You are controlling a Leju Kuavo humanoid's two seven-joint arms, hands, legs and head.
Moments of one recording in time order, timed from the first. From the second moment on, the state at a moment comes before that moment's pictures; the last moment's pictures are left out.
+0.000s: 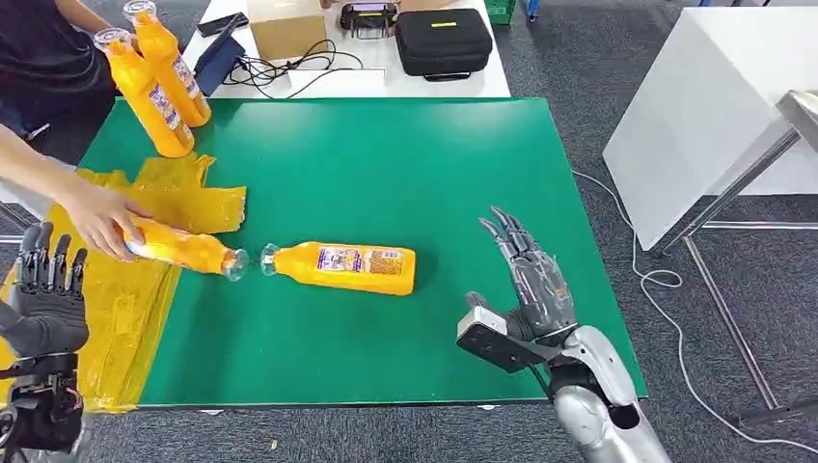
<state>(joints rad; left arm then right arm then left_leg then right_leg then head) 0.07 0.25 0.23 -1.61 0.49 -0.16 -0.38 -0.16 -0.14 0.44 -1.67 0.73 -0.12 -0.03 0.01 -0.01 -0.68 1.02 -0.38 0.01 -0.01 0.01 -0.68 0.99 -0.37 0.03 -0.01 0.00</state>
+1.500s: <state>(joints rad) -0.31 0.22 -0.20 -1.38 0.38 -0.11 -0.36 -0.63 0.23 0.59 -0.97 0.88 -0.13 0.17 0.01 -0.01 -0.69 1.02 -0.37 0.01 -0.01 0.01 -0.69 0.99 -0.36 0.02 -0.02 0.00</state>
